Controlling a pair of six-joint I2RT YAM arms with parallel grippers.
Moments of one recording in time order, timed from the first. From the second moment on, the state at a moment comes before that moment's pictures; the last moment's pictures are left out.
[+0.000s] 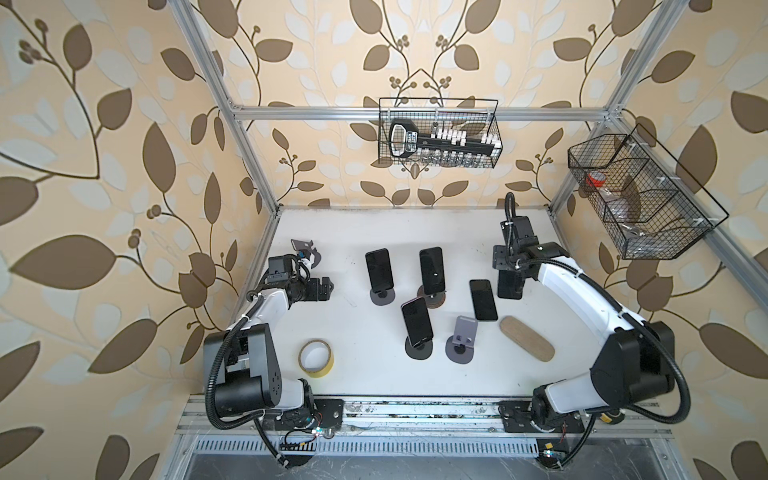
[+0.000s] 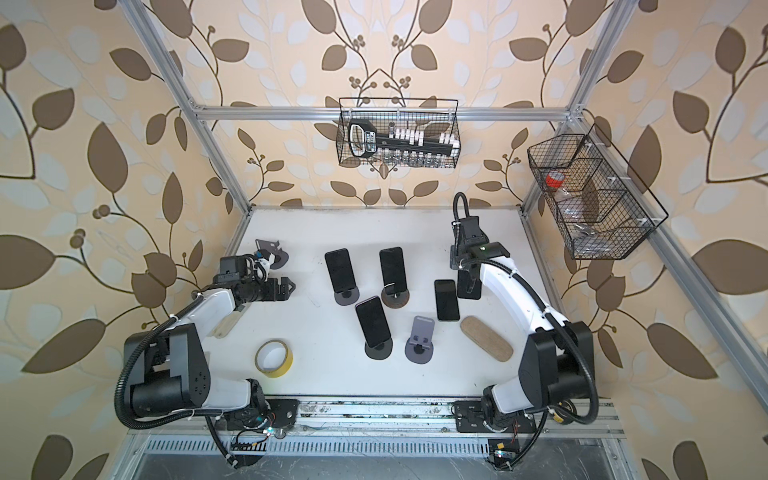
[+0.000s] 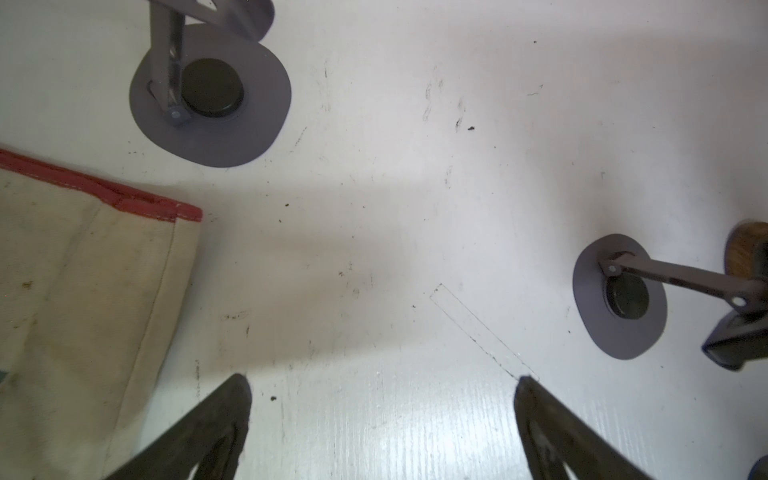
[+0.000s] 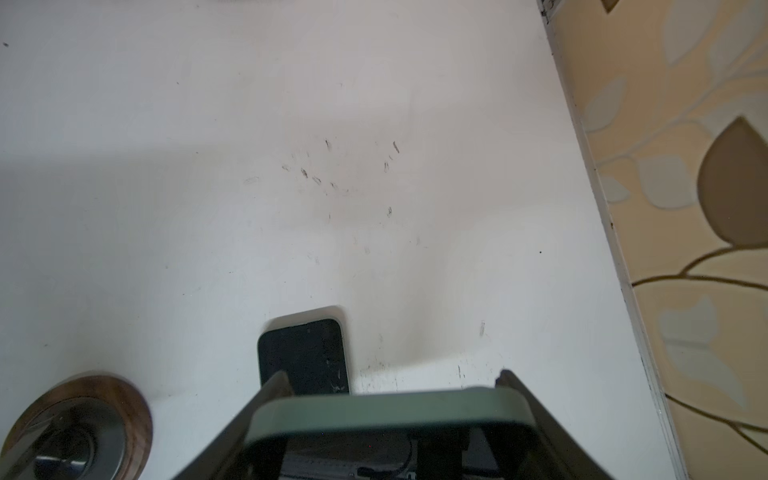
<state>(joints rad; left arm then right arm) 0.24 1.40 0.74 -0.31 0.37 0.13 0.20 1.53 1.25 -0.70 0.40 0.25</state>
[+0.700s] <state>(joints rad) 0.24 1.40 0.74 -0.32 0.37 0.13 0.12 1.97 1.58 -0.67 0.32 0.13</state>
